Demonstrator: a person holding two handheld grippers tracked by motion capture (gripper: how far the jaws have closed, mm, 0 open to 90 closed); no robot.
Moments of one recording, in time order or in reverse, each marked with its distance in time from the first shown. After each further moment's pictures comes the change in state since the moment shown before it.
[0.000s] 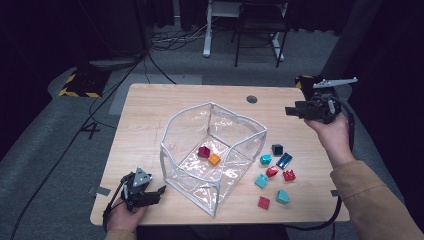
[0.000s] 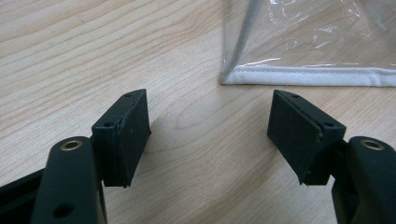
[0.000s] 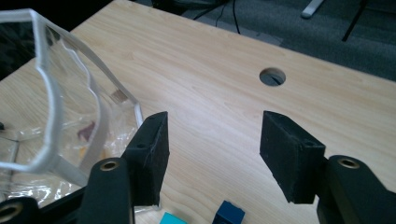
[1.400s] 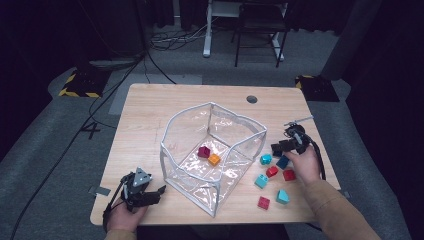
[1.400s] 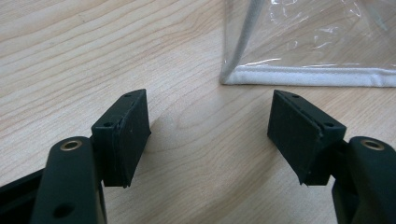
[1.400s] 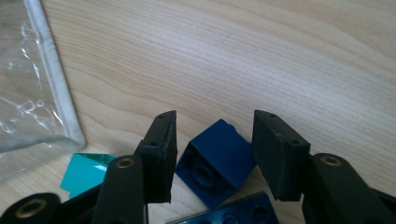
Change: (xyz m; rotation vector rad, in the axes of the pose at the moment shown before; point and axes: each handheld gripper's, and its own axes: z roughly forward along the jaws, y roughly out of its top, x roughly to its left) left arm 0.000 0.000 0.000 -0.002 0.002 -0.004; right arm -0.020 -0.114 0.118 0.313 -0.062 0.122
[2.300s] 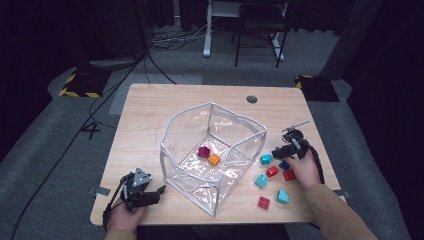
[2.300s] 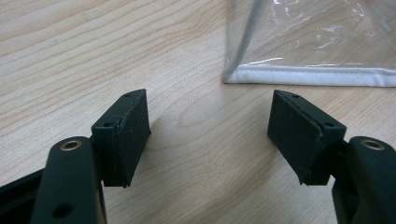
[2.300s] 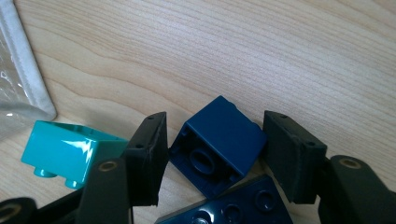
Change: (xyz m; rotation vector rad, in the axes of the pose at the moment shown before) left arm 0.000 -0.001 0.000 -0.002 0.009 -0.007; right arm 0.004 -0.012 0.007 0.079 -0.064 -0.013
